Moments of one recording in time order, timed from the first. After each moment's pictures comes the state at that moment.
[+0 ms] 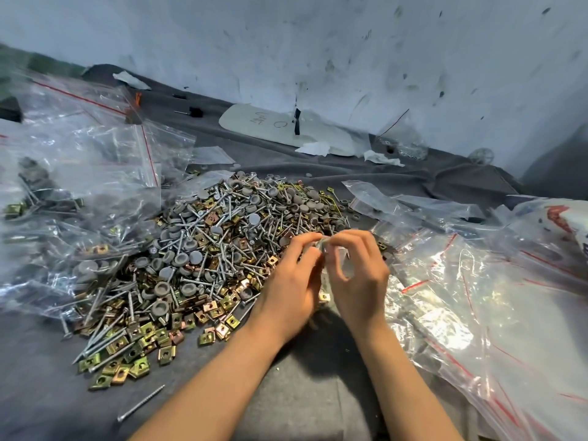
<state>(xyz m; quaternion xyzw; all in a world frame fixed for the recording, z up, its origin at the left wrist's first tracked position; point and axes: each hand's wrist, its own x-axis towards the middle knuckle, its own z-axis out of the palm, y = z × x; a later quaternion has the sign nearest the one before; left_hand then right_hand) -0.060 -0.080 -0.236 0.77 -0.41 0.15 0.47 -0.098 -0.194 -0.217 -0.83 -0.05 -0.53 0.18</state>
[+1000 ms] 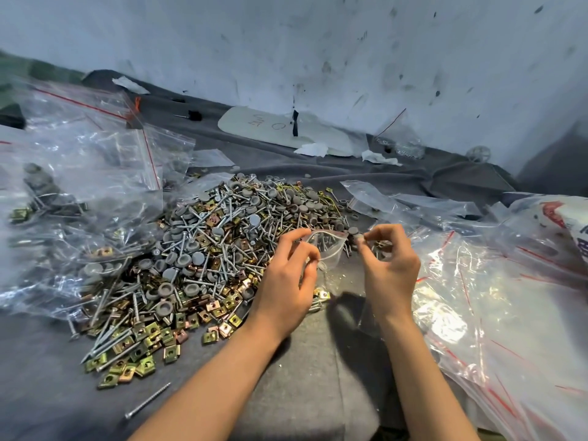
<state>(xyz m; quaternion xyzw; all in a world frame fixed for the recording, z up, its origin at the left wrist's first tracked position) -0.061 -0.077 -0.234 0.76 -0.36 0.17 0.51 -0.115 -0.213 -0.198 -0.80 0.16 -0.46 0.35</state>
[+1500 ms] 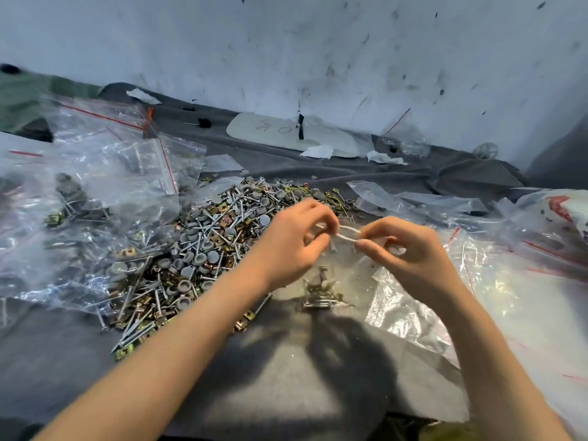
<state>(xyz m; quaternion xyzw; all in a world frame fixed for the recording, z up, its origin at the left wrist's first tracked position) -0.046 -0.050 -0.153 0.75 -0.47 0.04 0.46 -0.147 -0.216 -0.136 -0.91 -0.01 -0.24 0.33</state>
